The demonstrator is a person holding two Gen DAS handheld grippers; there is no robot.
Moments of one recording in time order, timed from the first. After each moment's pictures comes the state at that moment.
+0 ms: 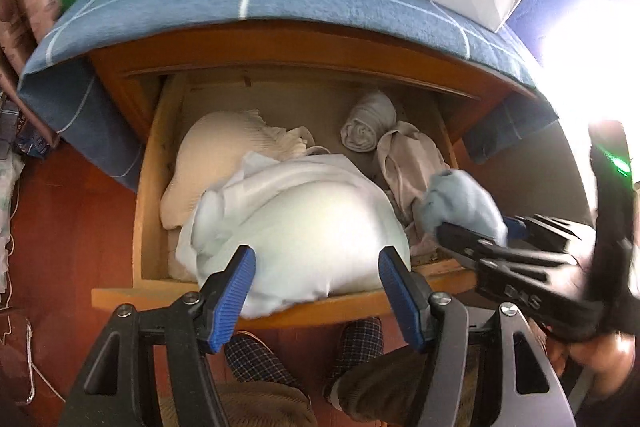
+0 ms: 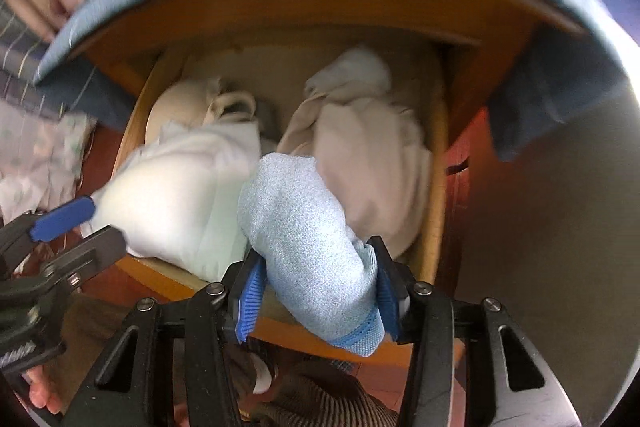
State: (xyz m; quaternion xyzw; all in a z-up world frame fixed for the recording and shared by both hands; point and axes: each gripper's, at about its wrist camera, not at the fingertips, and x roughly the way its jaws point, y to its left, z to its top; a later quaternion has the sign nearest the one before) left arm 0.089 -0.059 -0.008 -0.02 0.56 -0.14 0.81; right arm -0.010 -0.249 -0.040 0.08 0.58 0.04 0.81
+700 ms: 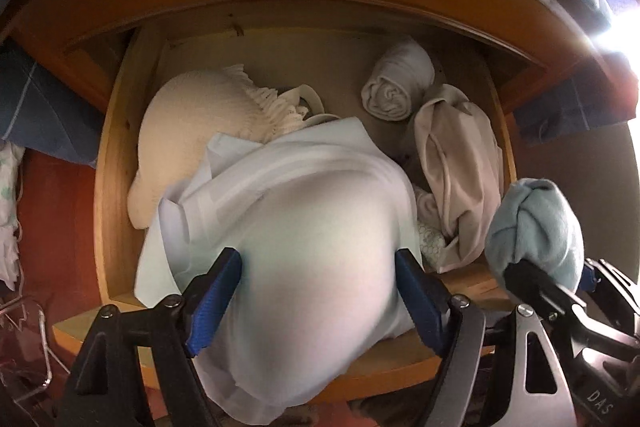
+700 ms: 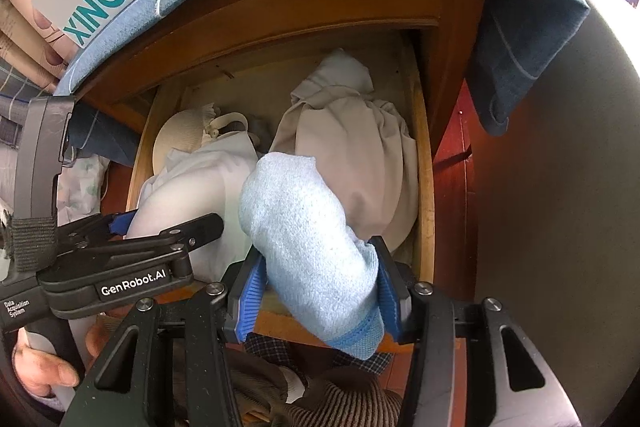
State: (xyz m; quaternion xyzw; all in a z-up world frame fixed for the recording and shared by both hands) left arm 0.133 -0.084 -0.066 0.01 0.64 -0.10 0.76; right arm -0.023 -0.262 -0.043 0.15 0.57 0.03 0.81
